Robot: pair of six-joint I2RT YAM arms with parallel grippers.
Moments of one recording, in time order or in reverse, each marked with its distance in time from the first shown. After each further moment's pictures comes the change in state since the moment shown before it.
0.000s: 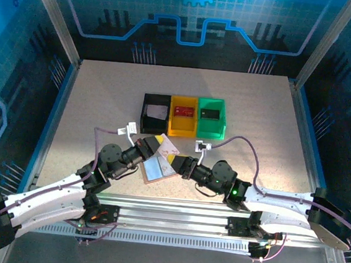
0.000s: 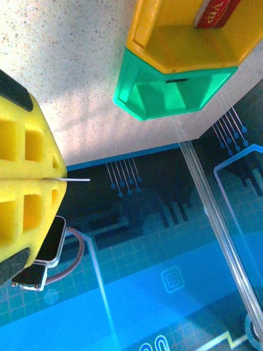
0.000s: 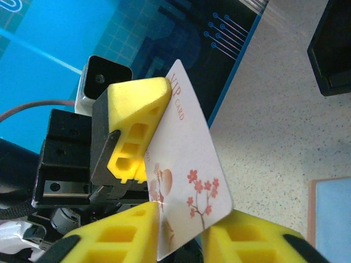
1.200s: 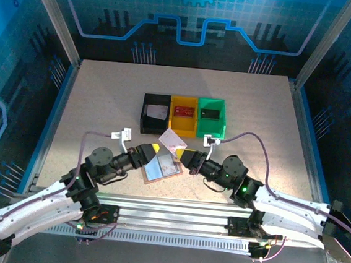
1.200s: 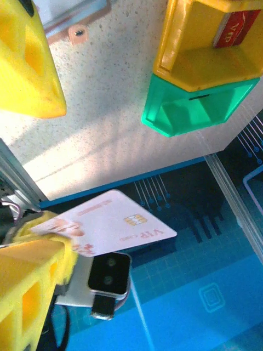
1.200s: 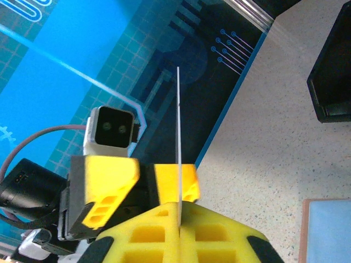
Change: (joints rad) left arm -0.001 -0.249 0.051 -0.411 0.079 0.114; right arm -0.121 -0.166 0.024 -0.175 -0.127 -0.045
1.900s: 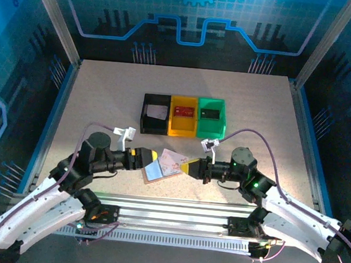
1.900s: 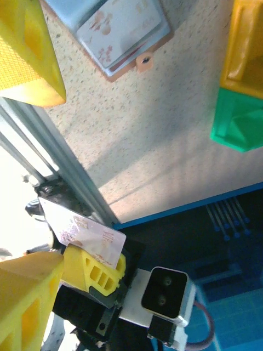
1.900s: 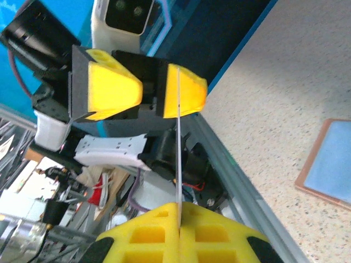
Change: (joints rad) left arm 0.203 0.087 0.210 -0.383 0.436 0.173; right arm -0.208 -0.095 0.034 -0.291 -0.616 -0.151
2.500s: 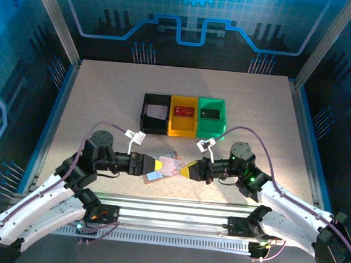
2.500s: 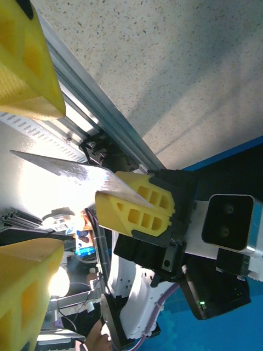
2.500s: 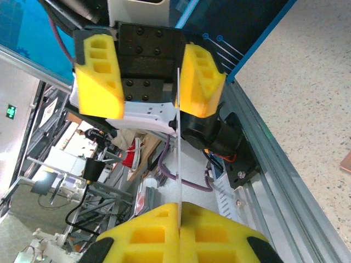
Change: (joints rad) left arm 0.003 0.037 -0.031 0.129 0.291 0.003; right arm -0.066 0.092 0.007 0.101 -0.267 0.021
